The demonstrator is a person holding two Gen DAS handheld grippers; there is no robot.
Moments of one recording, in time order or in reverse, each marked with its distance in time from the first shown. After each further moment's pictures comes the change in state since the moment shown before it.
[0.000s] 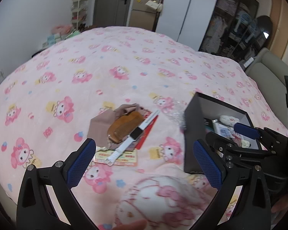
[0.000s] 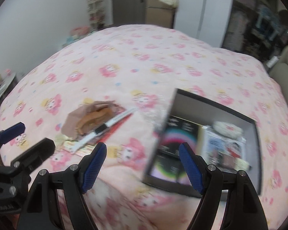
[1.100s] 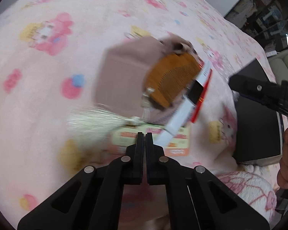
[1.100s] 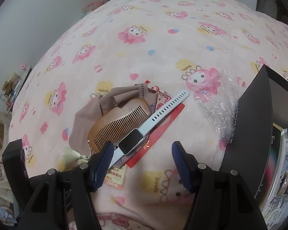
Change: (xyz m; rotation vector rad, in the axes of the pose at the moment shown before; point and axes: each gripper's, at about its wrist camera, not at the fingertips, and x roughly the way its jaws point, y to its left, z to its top) left arm 0.145 0.096 -0.048 -0.158 0.355 -0.005; right arm 0.153 0.031 0.035 0.080 0.253 0.248
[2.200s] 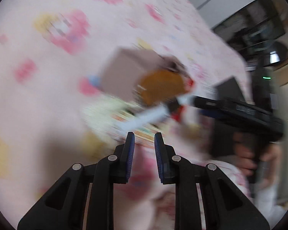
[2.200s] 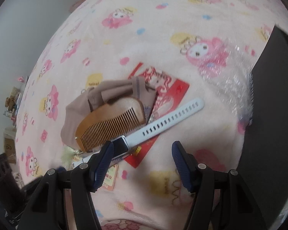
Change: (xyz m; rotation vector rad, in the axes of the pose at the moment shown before) left arm -0.020 0.044 0.023 -0.081 0.045 -0.288; right arm 0.040 -0.015 -0.003 0.172 0.141 0.077
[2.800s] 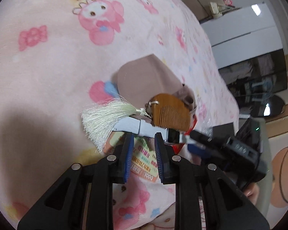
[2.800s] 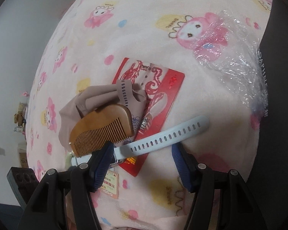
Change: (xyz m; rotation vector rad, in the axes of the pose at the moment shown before) left arm 0.011 0.043 -0.018 -0.306 -0.198 -0.101; right arm 0.024 -0.012 0.005 0.121 0.039 0.091
